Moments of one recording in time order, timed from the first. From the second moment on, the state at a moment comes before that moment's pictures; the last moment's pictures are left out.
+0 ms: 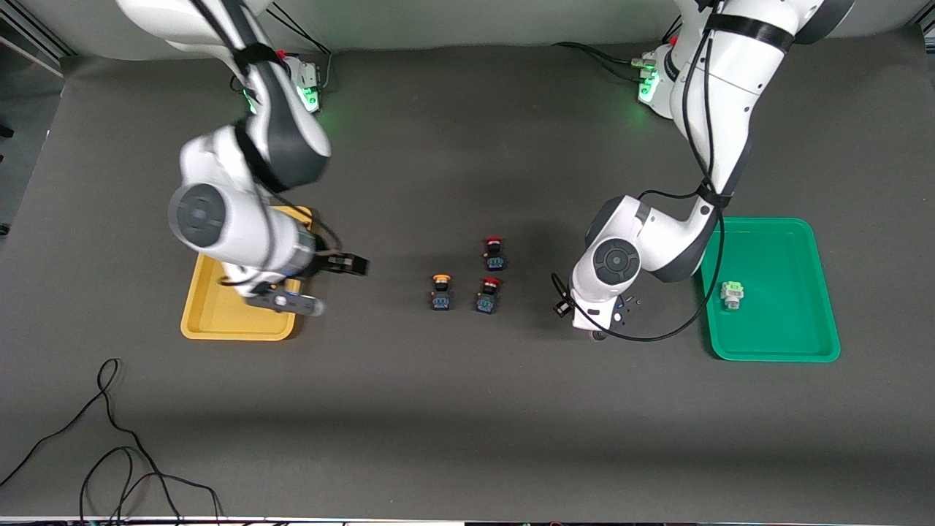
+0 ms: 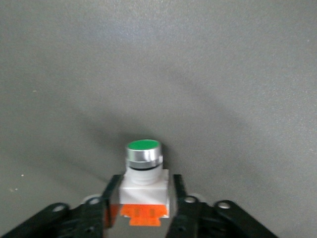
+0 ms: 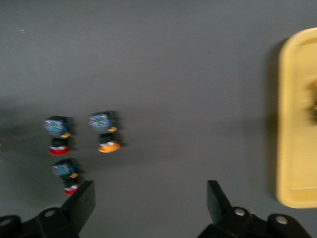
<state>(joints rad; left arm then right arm) -0.30 0.65 -0.21 -1.77 0.09 2.33 -1.20 0.71 0.41 -0.34 -1.62 0.33 1.90 0.50</state>
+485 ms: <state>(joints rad) -0.21 0.44 -0.20 -1.71 0.07 2.08 -1.01 0.86 0.67 -0.33 -1.50 0.35 2.11 0.66</state>
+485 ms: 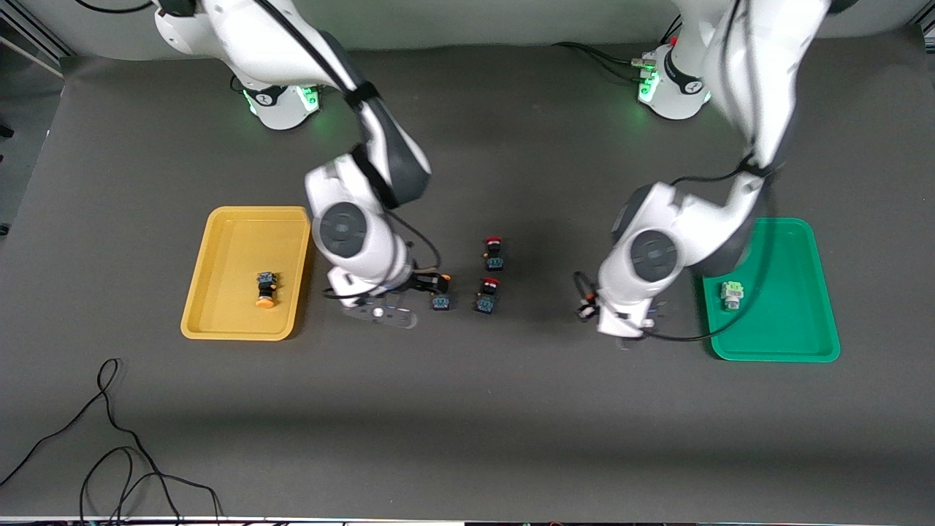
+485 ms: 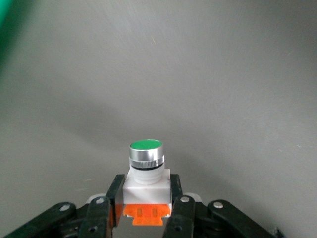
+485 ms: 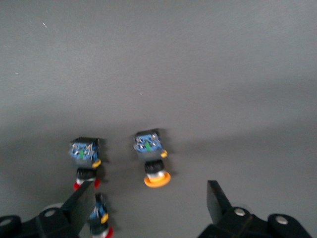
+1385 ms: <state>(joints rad) 0.41 0.17 -0.18 -1.85 0.11 1.89 0.20 0.93 0.88 -0.33 -1.49 0.35 2.32 0.68</state>
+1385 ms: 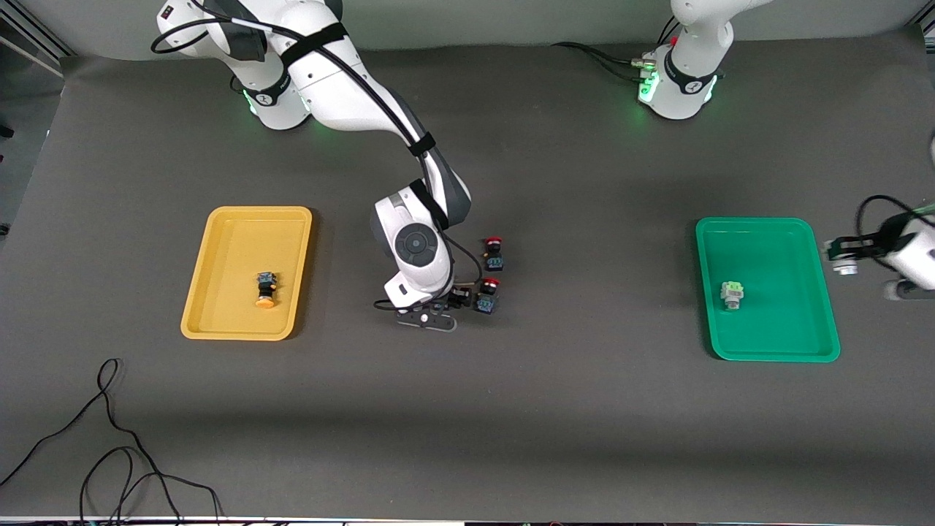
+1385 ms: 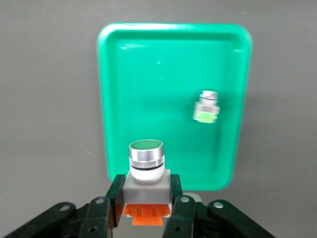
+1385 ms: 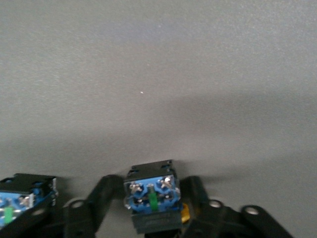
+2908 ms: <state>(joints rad) 0.50 0.26 -0.22 -1.62 0.17 1.67 0.26 0.86 0.40 -0.98 -1.69 0.35 1.78 -0.28</state>
